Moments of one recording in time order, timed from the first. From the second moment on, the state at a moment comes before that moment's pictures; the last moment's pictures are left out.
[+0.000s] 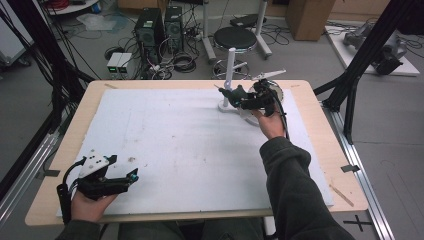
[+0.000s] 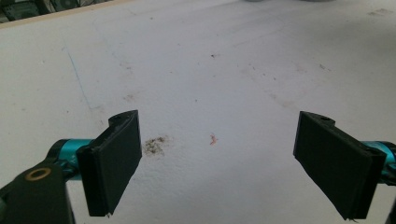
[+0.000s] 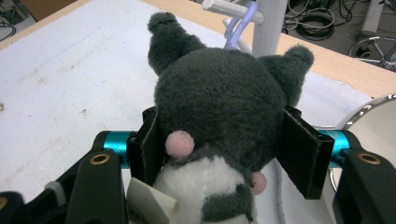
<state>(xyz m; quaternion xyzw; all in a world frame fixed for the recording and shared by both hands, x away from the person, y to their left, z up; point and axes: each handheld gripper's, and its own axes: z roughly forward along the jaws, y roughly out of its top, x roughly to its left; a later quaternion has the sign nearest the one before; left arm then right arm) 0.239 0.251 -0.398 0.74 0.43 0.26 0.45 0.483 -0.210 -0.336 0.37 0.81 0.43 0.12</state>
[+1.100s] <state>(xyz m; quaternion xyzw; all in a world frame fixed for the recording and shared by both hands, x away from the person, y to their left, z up) 0.236 0.254 -0.398 0.74 0.43 0.26 0.45 0.490 -0.198 -0.348 0.39 0.82 0.41 0.12</state>
